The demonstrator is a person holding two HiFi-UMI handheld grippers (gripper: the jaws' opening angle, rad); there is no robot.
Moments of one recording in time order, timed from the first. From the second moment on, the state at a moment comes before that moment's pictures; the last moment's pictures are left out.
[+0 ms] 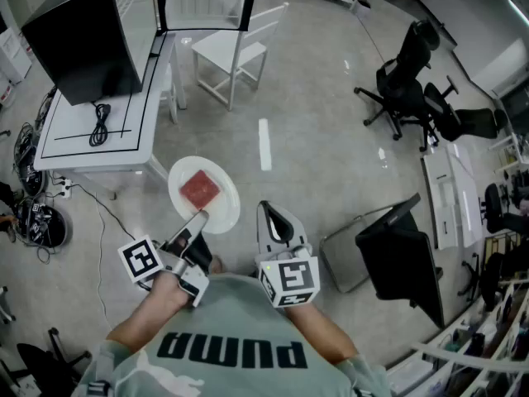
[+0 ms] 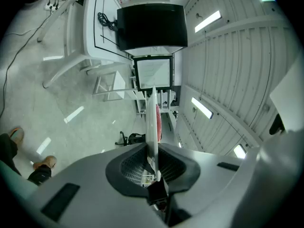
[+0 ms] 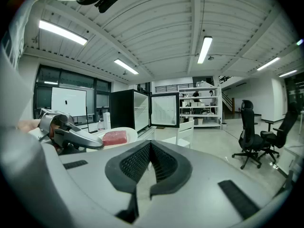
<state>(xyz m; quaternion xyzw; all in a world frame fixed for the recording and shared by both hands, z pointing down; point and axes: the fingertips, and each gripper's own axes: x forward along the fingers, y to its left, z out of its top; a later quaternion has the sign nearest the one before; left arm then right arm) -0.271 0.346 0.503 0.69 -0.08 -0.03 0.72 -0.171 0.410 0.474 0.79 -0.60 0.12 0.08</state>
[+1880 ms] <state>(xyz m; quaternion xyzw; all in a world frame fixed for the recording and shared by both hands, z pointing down) -0.173 0.309 0.506 0.70 -0.11 -0.06 0.70 -0.061 0.358 0.465 0.77 -0.63 0.08 0.07</state>
